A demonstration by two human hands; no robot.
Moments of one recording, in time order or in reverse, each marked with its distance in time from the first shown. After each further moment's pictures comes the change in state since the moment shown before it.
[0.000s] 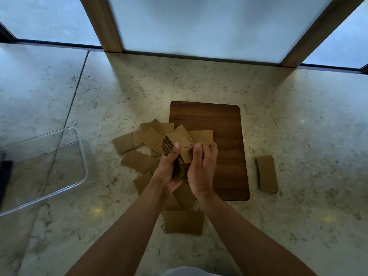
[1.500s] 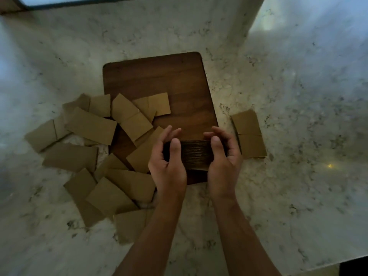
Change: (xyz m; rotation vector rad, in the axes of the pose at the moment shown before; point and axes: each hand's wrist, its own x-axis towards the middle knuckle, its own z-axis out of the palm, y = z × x) left_hand 0.039 -0.148 0.044 0.769 0.475 0.657; right_hand 0.003 0.103 -0.118 0.365 0.281 0.236
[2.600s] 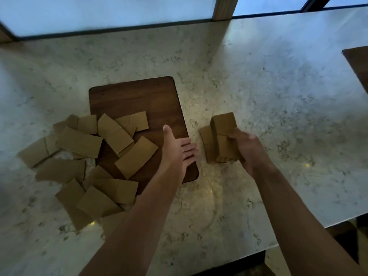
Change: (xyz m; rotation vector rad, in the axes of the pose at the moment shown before) left_hand 0.011 0.077 0.070 -0.222 -0.396 -0.948; right_hand 0.090 -0.093 -0.106 -0.336 -0.126 0.407
